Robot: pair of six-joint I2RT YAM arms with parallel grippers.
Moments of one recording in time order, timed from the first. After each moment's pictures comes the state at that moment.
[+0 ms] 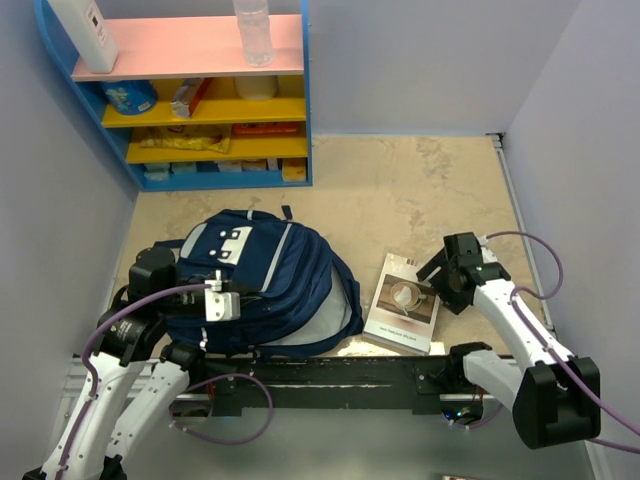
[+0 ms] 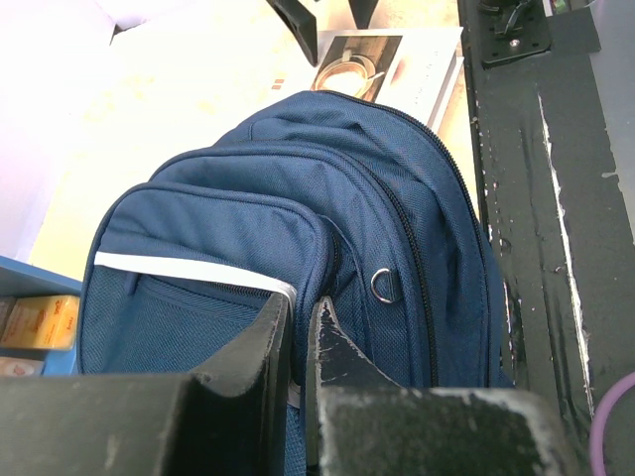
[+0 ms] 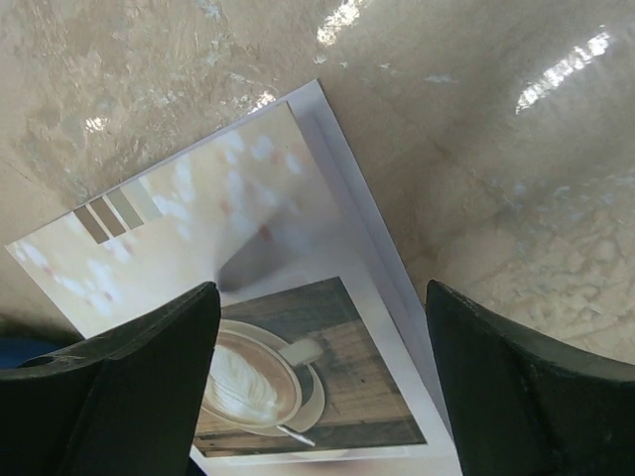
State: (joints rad) left arm -0.32 0.49 0.79 -0.77 0.97 0.82; right arm 0.15 1.01 0.59 -0.73 0.17 0.97
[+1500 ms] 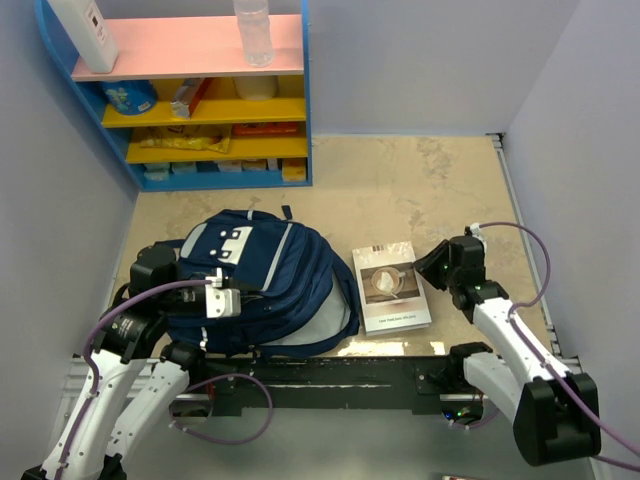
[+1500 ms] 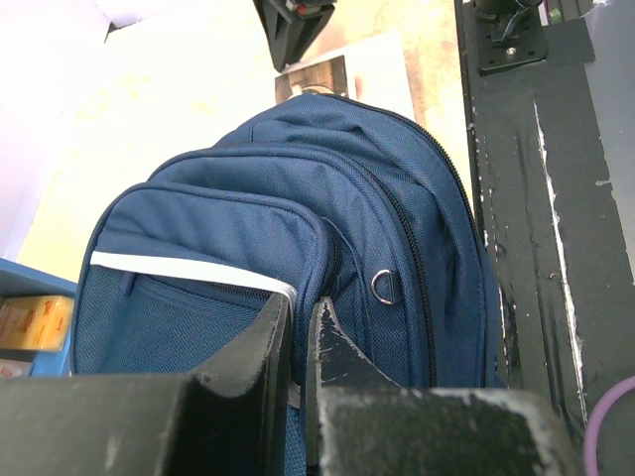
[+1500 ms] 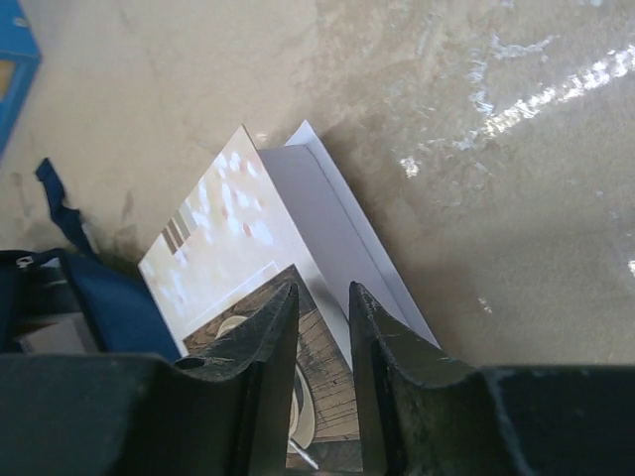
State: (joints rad) left arm -0.32 0.51 0.79 -0.76 0.97 0.79; right arm 0.15 0.93 0.41 -0.21 -0.01 0.85
